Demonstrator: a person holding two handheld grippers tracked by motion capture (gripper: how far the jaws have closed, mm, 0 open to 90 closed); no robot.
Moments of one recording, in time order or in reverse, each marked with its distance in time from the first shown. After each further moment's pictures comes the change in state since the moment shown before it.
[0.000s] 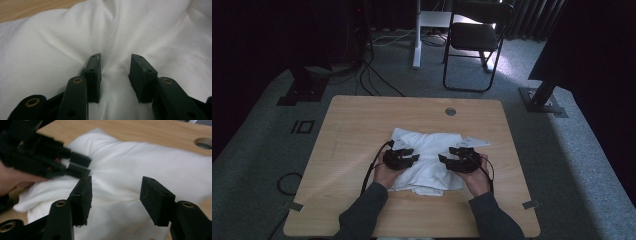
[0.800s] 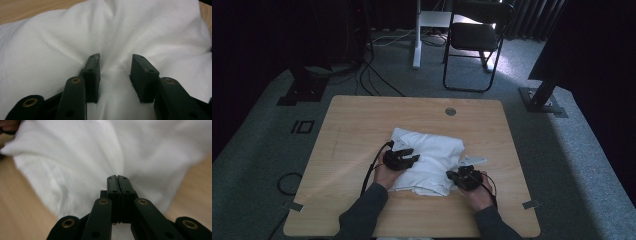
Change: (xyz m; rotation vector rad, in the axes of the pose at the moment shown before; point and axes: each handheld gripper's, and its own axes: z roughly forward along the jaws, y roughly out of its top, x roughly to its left) left arm -0.003 -0.001 -0.002 -0.020 0.016 0.014; right arm -0.003 -0.063 -0.001 0.163 0.002 0.004
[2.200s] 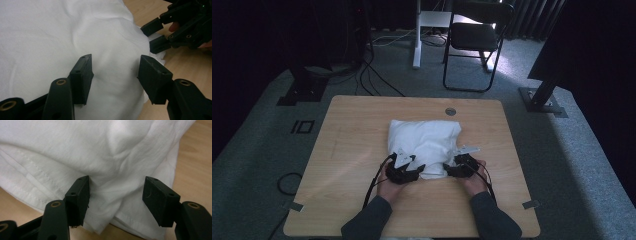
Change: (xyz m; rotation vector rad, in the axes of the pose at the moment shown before) left arm -0.036 -0.015 -0.011 -0.098 0.028 0.020; right arm -0.036 0.021 0.050 0.019 -0.143 -0.010
